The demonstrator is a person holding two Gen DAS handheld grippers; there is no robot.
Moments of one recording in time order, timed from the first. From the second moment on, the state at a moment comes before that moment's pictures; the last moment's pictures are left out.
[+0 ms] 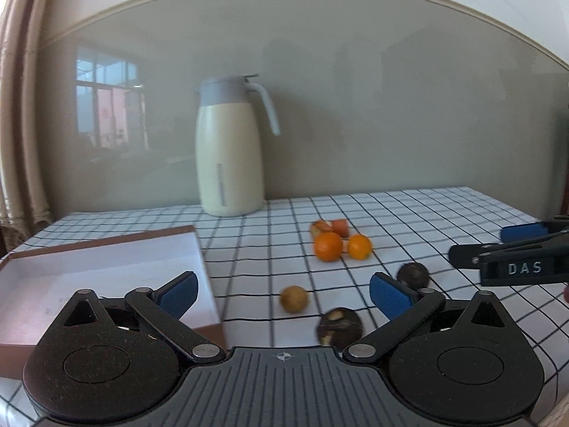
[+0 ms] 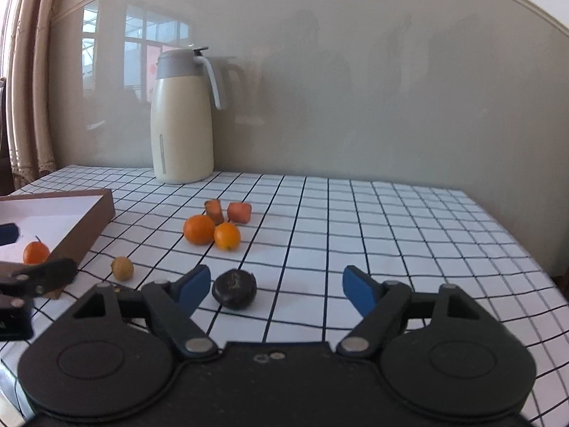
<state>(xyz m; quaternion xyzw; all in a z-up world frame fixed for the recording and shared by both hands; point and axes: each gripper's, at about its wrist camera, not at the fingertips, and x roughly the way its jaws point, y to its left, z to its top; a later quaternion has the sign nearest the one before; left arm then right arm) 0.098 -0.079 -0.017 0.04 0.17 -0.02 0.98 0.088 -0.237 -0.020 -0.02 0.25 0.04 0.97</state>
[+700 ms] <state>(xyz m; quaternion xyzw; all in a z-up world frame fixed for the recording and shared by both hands) 0.140 -0.108 -0.051 0.03 0.27 -0.06 0.96 0.129 -0.214 -0.048 -0.03 0.30 0.08 0.95</state>
